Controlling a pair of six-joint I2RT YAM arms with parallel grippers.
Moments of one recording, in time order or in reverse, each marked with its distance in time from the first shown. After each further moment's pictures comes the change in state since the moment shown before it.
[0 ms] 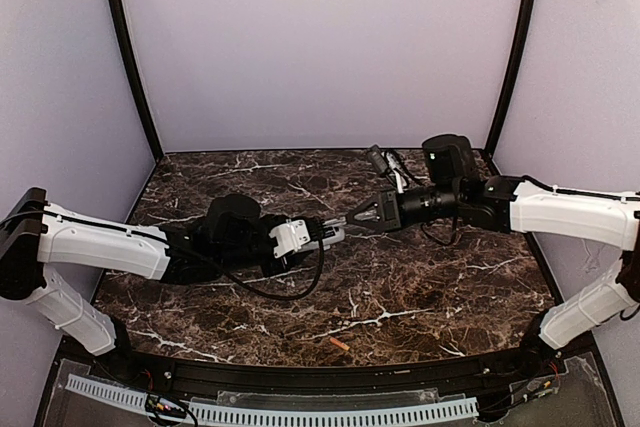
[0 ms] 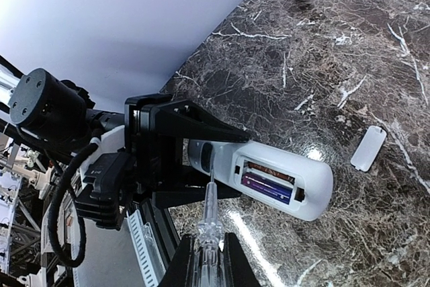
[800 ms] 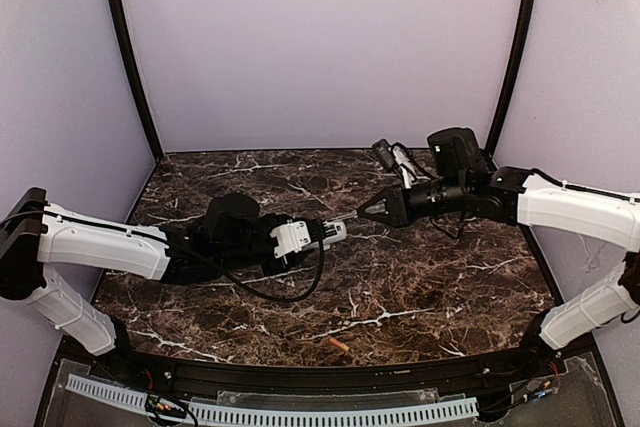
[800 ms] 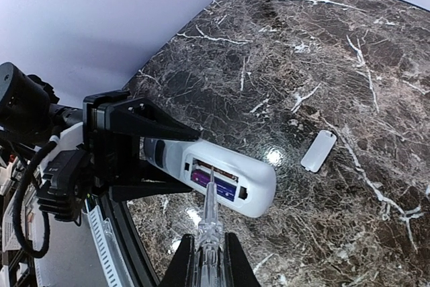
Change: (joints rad) left arm 0.000 0.000 -0.001 0.017 0.008 0.050; right arm -0.033 -0.027 0.044 -0.142 0.095 -0.142
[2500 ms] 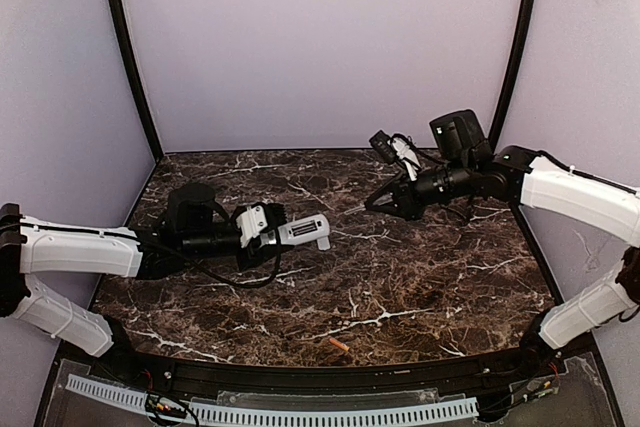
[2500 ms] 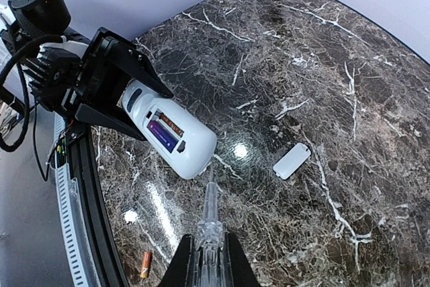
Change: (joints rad) left arm 0.206 -0.158 -0.148 0.080 0.404 -0.106; right arm -0.050 0.017 0.134 -0.212 -0.035 -0.347
